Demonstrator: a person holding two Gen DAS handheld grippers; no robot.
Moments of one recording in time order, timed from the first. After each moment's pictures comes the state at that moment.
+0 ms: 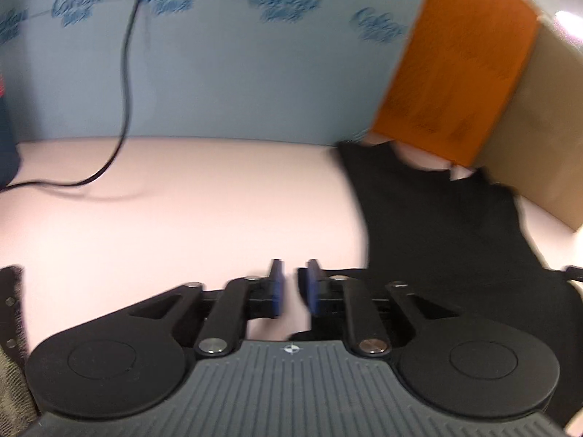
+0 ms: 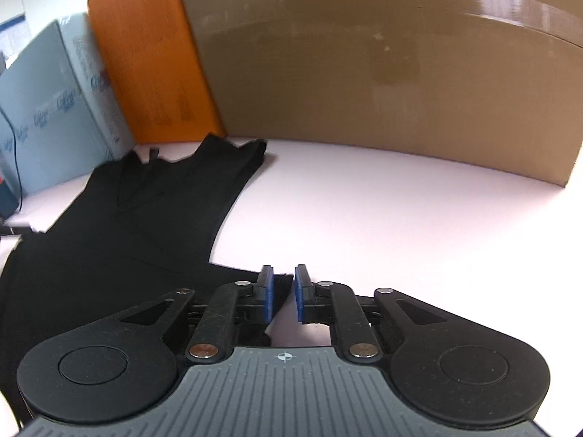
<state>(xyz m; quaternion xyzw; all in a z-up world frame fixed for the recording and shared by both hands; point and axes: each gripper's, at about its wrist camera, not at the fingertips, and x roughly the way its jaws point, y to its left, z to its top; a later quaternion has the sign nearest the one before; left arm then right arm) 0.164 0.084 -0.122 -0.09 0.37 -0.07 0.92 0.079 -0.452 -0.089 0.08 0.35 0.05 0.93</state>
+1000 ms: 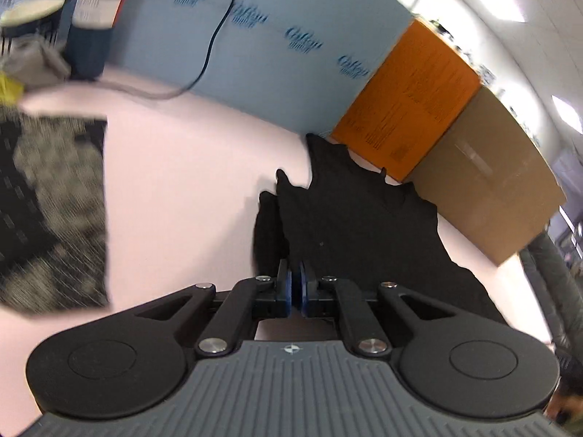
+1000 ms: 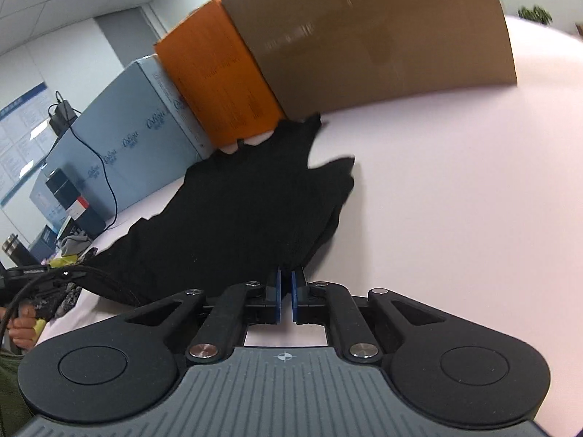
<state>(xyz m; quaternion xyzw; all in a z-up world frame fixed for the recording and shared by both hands) -0.001 0.113 -0.103 -0.21 0.35 -0.09 0.91 -0.093 -0.436 -0.076 0.20 0.33 0.11 0.92</state>
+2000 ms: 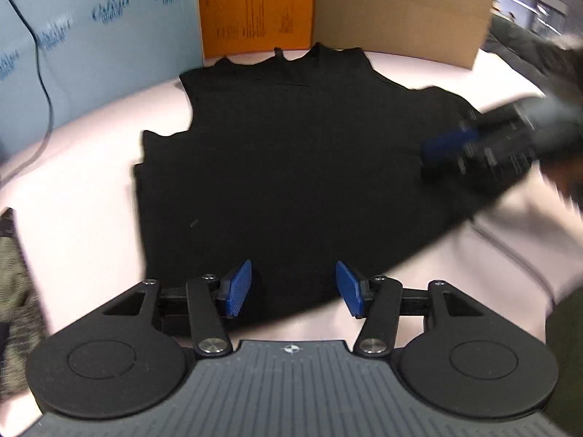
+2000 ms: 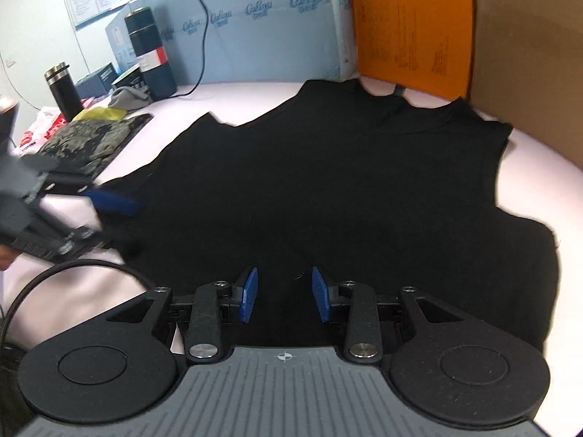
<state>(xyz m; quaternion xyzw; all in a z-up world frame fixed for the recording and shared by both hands) -0.019 0.004 -0.094 0.09 0.41 -0.21 0.88 0.000 -0.309 -0.098 -0.02 0.39 0.27 0.88</state>
